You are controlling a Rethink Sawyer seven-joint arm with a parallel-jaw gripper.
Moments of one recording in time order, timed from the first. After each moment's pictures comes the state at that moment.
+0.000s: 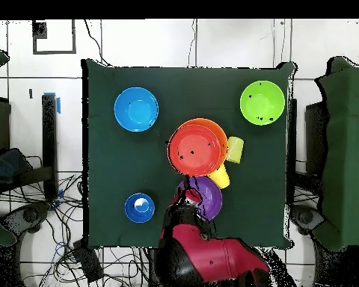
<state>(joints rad) -0.44 -1.01 0.09 2.29 -0.57 -0.30 0.88</state>
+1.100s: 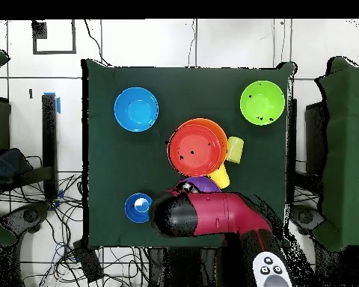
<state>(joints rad) -0.47 -1.01 0.27 2.10 -0.33 0.56 0.88</state>
